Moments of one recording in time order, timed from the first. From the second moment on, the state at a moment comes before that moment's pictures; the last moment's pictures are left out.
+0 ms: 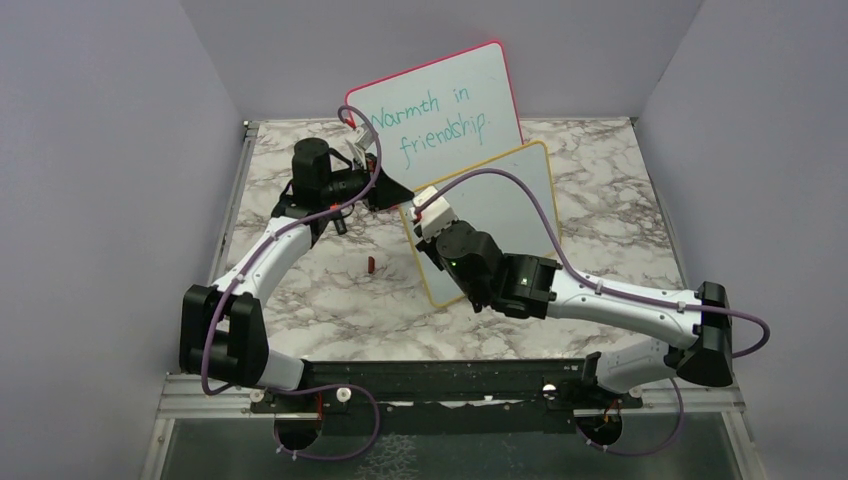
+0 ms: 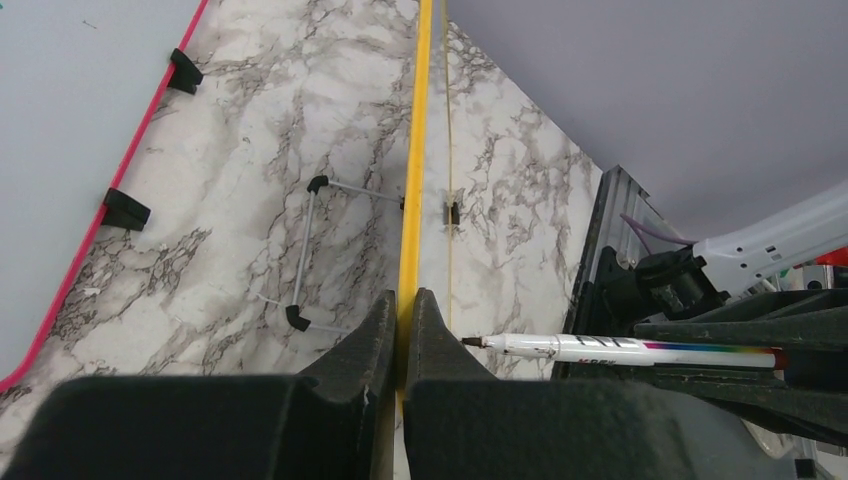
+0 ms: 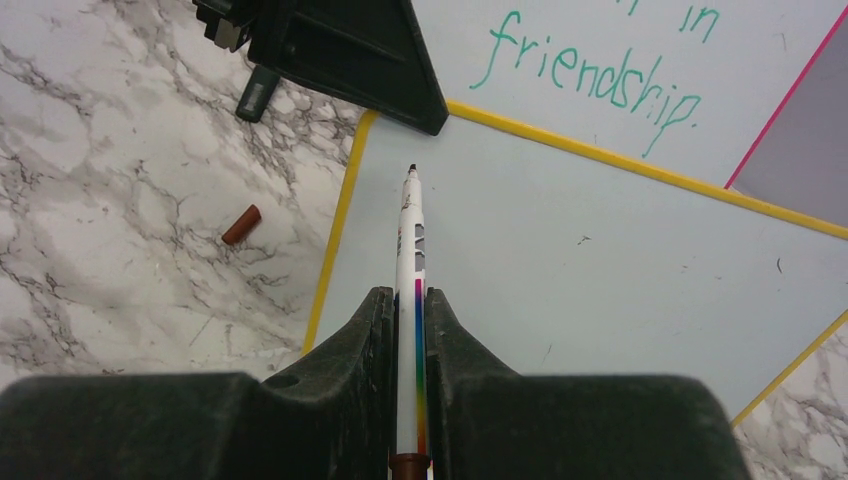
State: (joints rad) left arm -0.23 1.42 1.03 0.16 0.94 -0.35; right arm 1.23 1.36 1.20 -0.21 0.70 -0.09
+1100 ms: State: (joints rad) left arm -0.23 1.41 1.01 0.16 0.94 -0.32; right arm 1.23 1.43 1.23 -0.17 0.73 -0.12
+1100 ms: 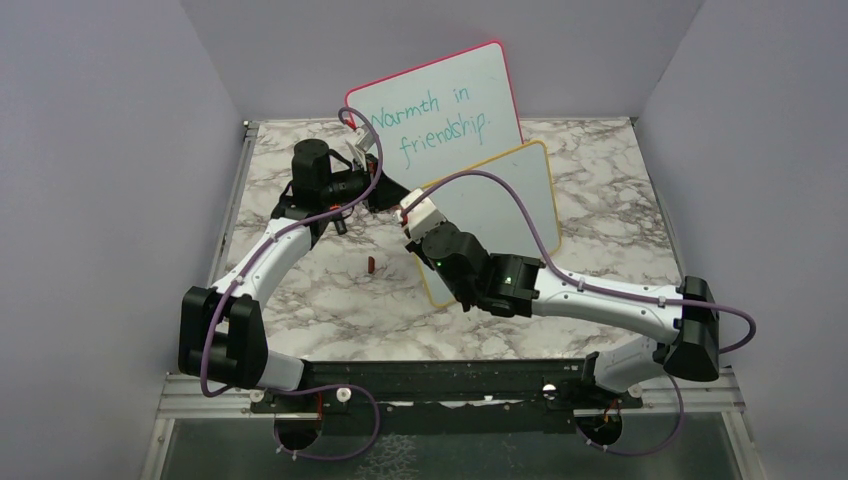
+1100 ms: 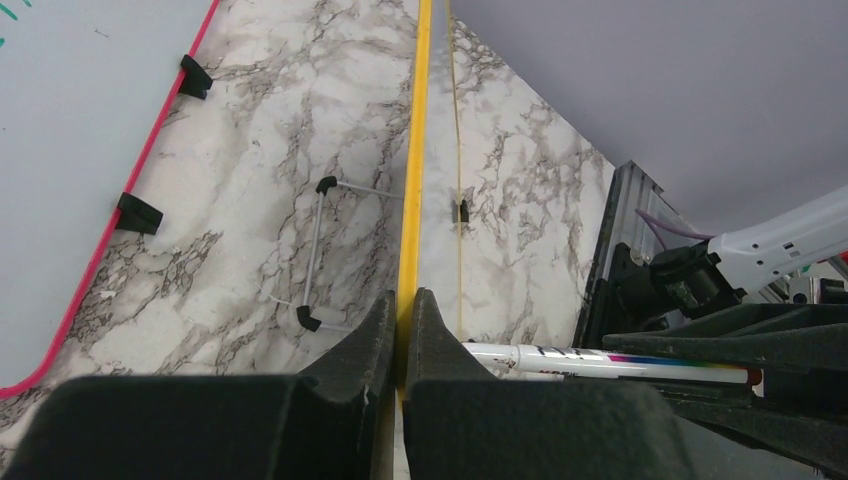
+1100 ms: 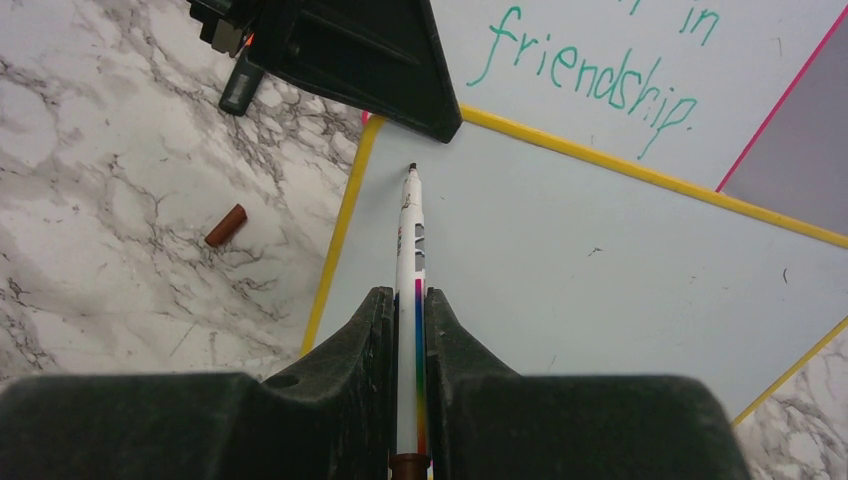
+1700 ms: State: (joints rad) left arm -0.23 1.41 1.01 0.15 0.94 -0.31; right arm 1.23 1.44 1.23 -0.18 0.74 -0.11
